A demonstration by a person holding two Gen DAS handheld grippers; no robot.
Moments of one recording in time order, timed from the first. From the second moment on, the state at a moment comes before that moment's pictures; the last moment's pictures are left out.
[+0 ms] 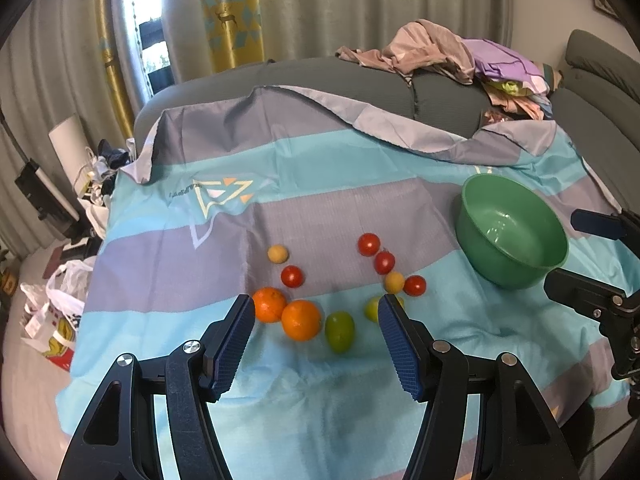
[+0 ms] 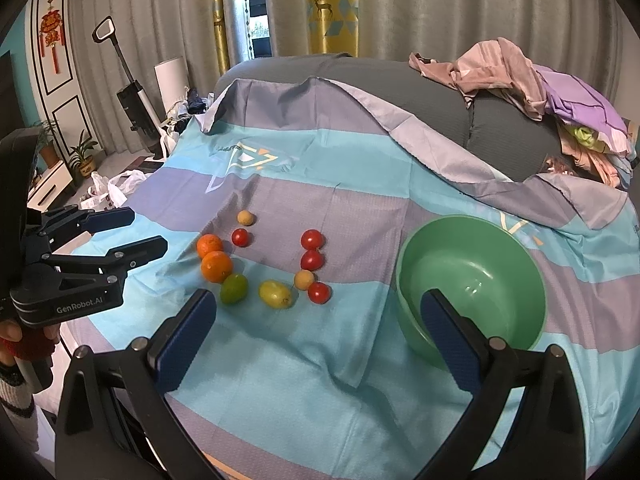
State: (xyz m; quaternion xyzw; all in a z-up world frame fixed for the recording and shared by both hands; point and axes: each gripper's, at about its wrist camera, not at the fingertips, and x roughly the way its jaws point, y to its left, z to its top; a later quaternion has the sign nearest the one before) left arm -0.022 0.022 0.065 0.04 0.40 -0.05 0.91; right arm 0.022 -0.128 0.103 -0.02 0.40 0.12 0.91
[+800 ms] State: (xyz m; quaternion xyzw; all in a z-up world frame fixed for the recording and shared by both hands) left arm -0.003 0.053 -0.021 -0.08 0.47 -0.11 0.87; right arm 0.042 -0.115 0.009 0.04 0.46 0.18 0.87
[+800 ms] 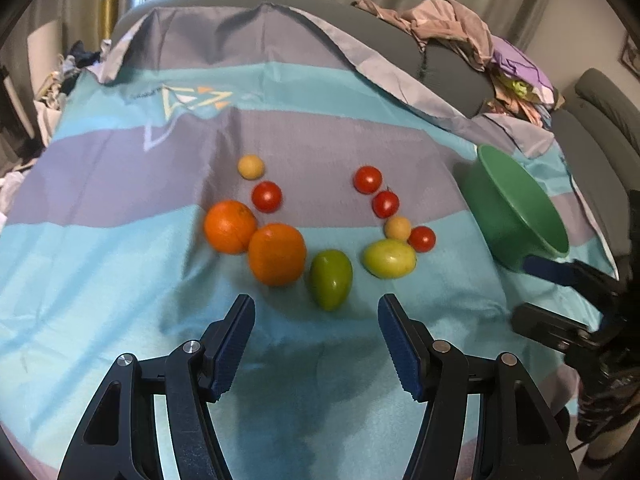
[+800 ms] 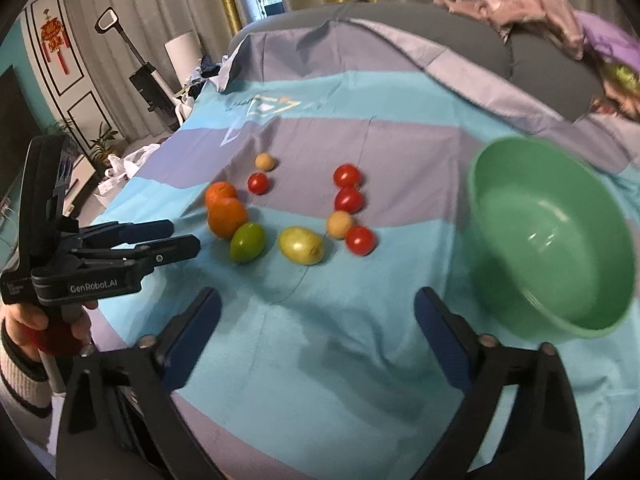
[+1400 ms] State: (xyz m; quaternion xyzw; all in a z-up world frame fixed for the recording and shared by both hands) left arm 0.029 0.033 -0.052 -0.06 0.49 -0.16 0.85; right arm 0.095 -0.094 -0.038 0.04 0.50 0.23 0.84
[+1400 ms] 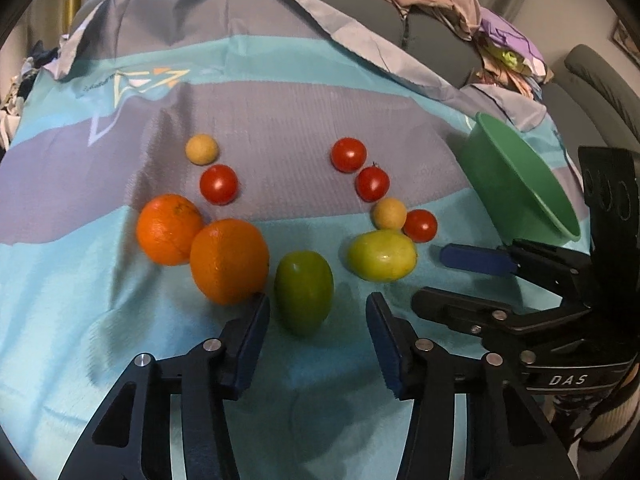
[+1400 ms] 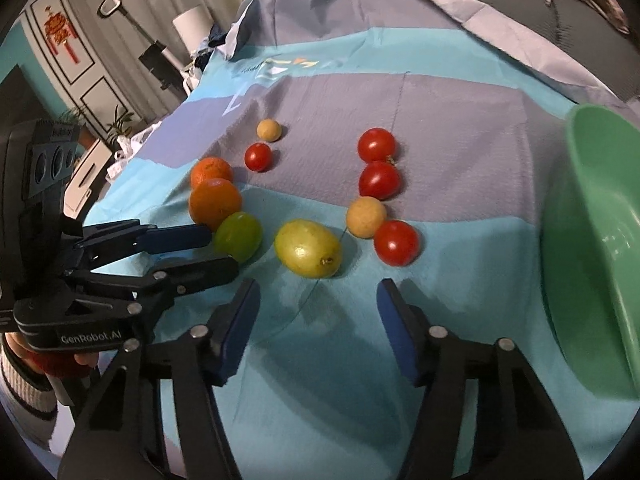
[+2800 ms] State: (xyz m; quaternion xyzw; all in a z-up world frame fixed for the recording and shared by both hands) left arm 0.022 0.002 -0.008 0.02 0.42 -0.16 0.89; right arm 0.080 -0.119 -0.003 0.07 0.45 0.20 0.87
